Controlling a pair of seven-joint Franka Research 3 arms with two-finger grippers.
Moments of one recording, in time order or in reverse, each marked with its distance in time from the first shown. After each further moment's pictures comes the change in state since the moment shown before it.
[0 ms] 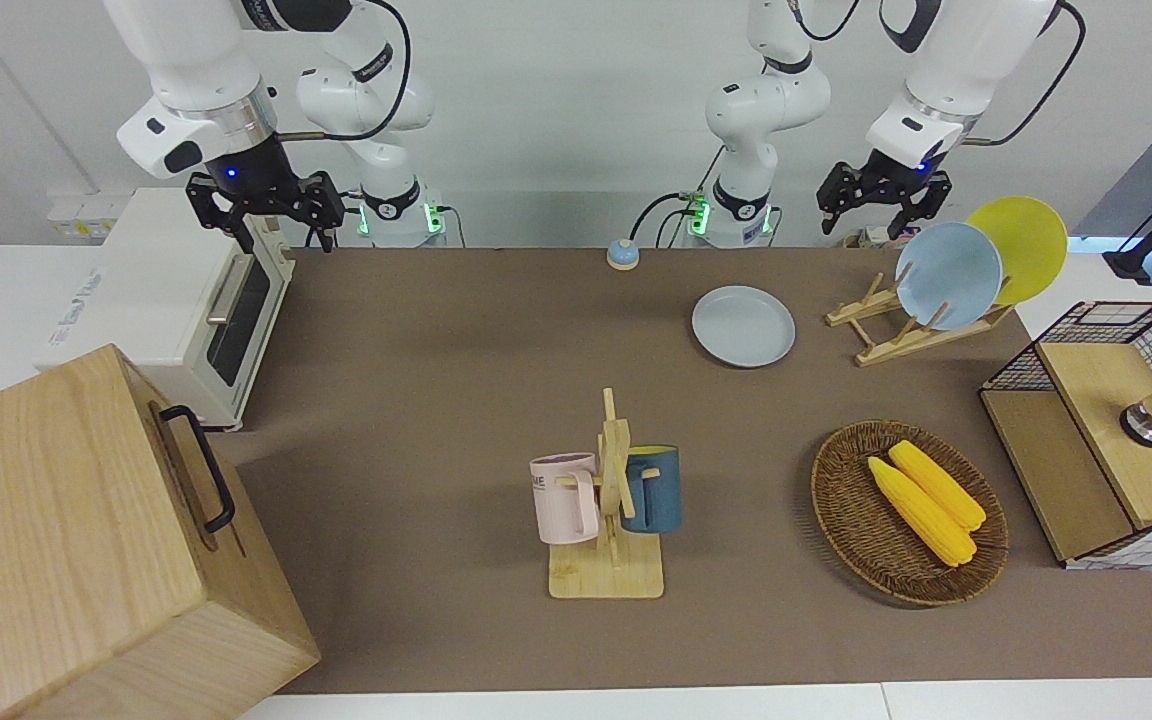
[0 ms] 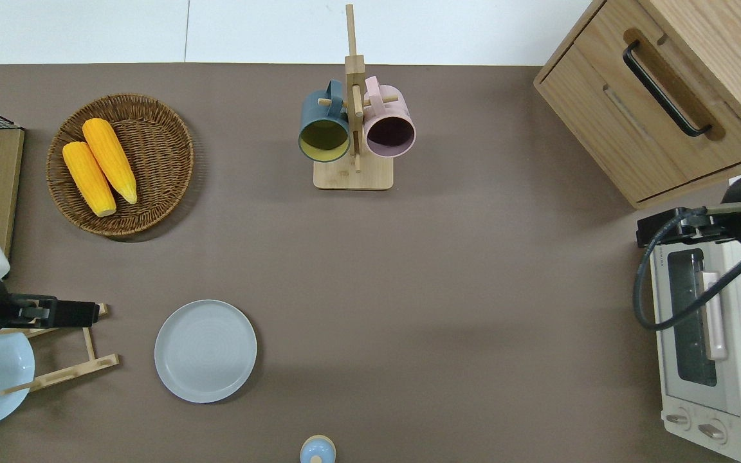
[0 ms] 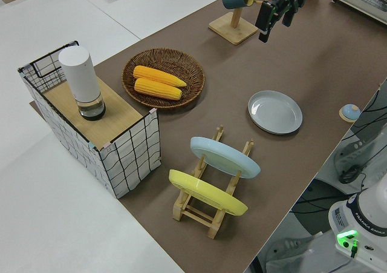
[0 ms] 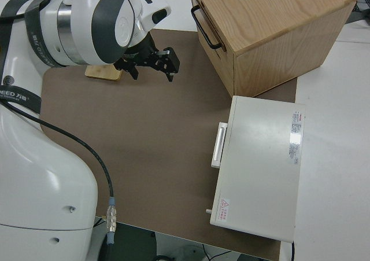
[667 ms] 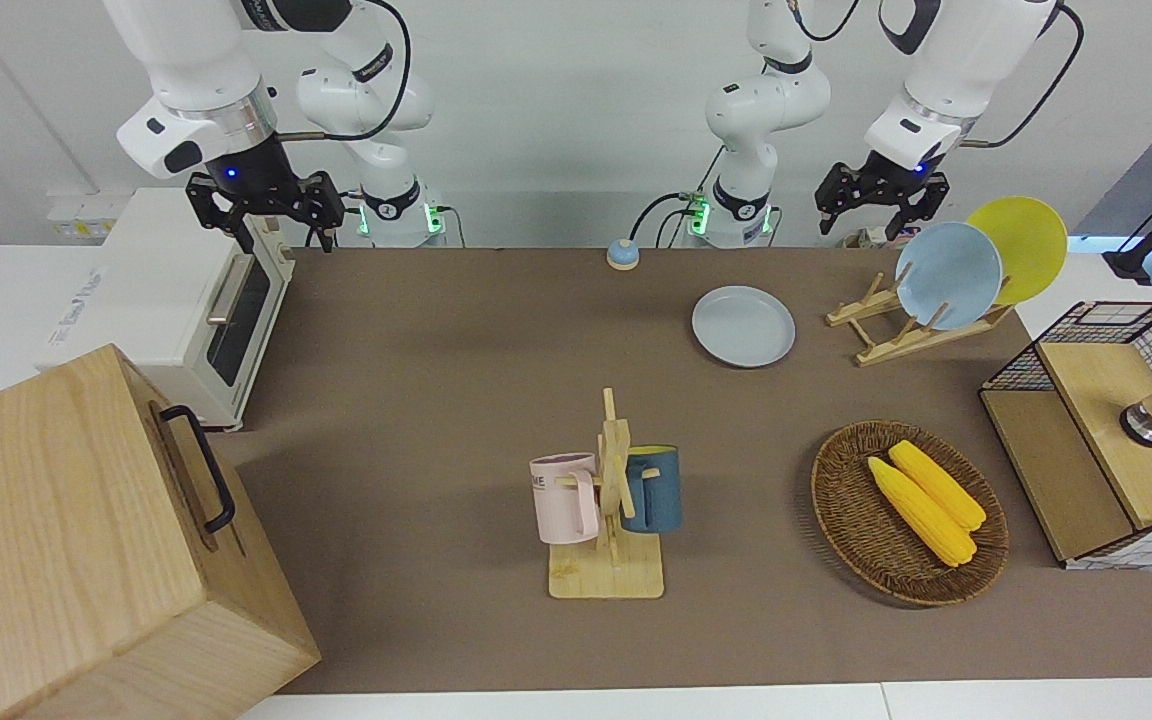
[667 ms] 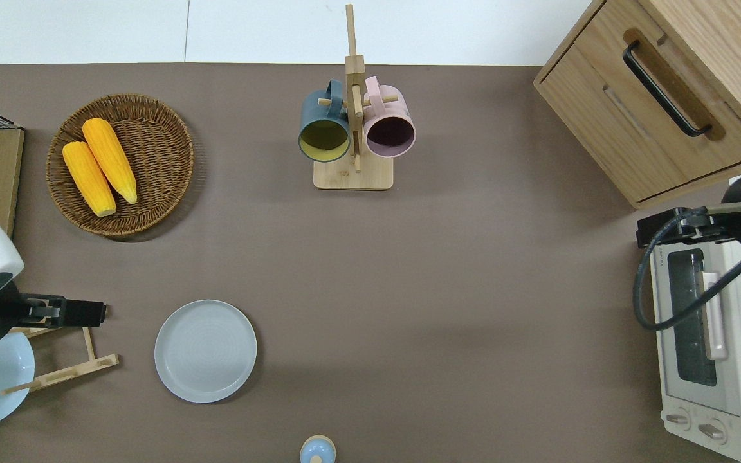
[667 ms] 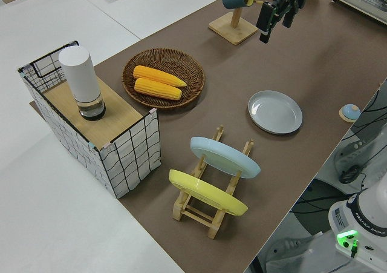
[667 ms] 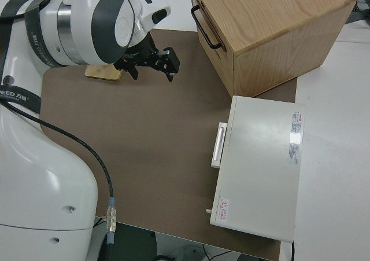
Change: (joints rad) left arm 0.116 0.000 -0.117 -0.002 -0.012 -0.006 0.000; right arm 0.000 0.000 0.000 0.000 0.000 0.000 0.000
